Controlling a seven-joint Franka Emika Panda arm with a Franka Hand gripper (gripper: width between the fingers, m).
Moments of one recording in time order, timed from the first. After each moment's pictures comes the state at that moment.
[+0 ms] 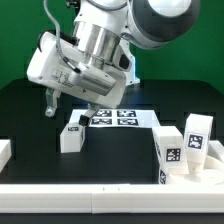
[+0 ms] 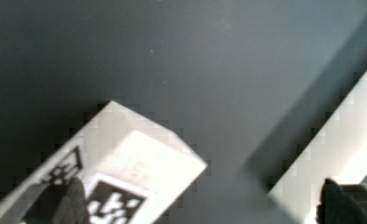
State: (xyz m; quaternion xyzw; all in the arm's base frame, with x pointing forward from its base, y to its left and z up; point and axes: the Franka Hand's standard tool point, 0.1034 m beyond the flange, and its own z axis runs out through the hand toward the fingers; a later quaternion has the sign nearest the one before) arm 0.496 -0.105 0.058 -0.46 0.86 -0.22 0.07
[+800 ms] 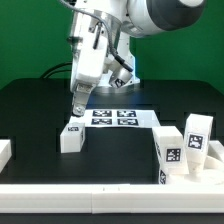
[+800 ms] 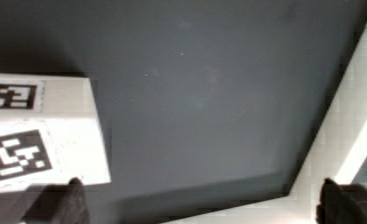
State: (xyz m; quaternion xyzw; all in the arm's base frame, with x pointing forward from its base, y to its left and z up) arm 0.515 -0.086 0.075 -0.74 0.63 -0.22 0.04
